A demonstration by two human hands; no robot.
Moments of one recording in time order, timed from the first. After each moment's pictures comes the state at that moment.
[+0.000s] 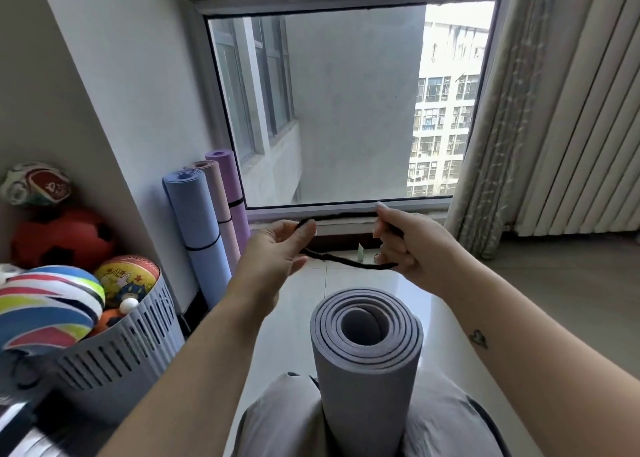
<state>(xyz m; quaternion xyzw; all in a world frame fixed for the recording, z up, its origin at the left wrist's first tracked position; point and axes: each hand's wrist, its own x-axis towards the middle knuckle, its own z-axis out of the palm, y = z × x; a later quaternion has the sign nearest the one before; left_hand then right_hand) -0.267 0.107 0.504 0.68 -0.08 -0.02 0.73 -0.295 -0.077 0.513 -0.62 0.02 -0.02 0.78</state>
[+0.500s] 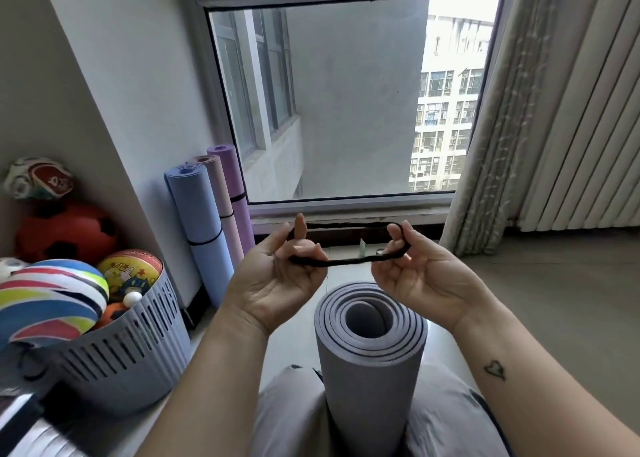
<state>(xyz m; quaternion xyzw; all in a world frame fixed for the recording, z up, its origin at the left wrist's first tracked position) -0.277 0.117 0.498 0.20 0.01 -0.32 0.93 -0.317 -0.083 0.477 -0.27 0.03 0.09 0.96</state>
